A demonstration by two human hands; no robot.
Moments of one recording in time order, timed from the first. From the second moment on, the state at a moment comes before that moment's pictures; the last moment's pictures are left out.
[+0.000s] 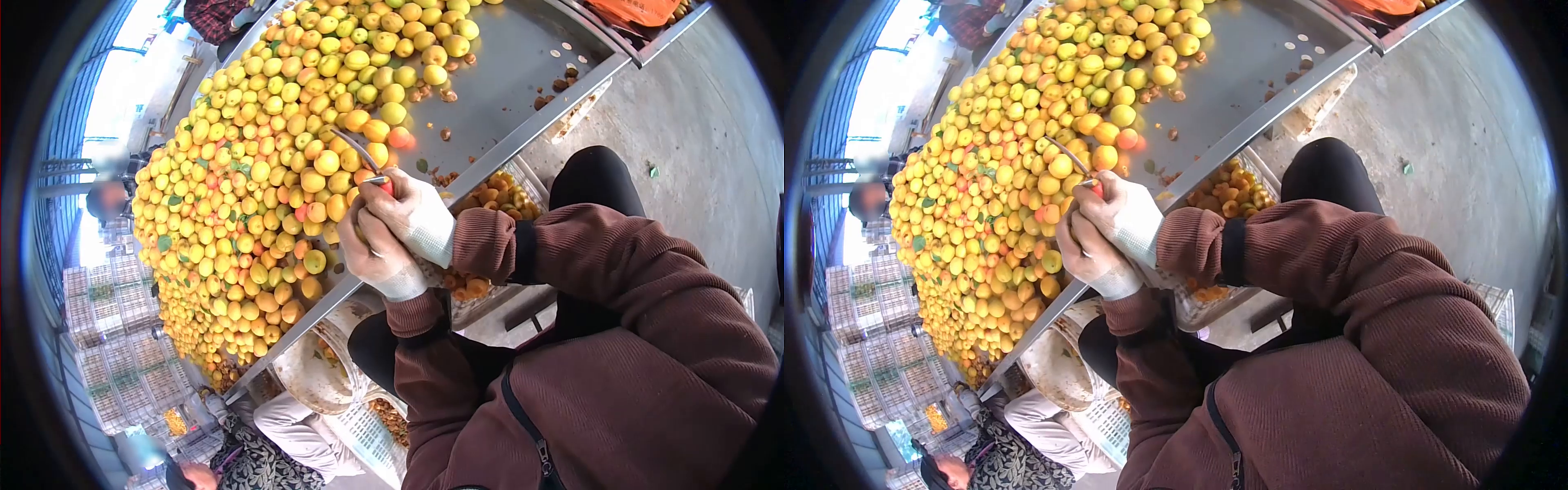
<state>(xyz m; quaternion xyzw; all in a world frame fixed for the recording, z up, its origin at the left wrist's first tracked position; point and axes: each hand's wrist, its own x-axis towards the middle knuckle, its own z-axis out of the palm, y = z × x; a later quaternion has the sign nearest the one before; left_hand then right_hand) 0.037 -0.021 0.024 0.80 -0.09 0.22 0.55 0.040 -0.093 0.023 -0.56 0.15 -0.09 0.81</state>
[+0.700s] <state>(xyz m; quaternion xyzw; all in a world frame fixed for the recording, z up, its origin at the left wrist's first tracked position) 0.042 -0.008 0.031 0.66 -0.02 0.03 0.75 0.044 -0.134 0.039 -0.64 0.10 0.00 0.76</state>
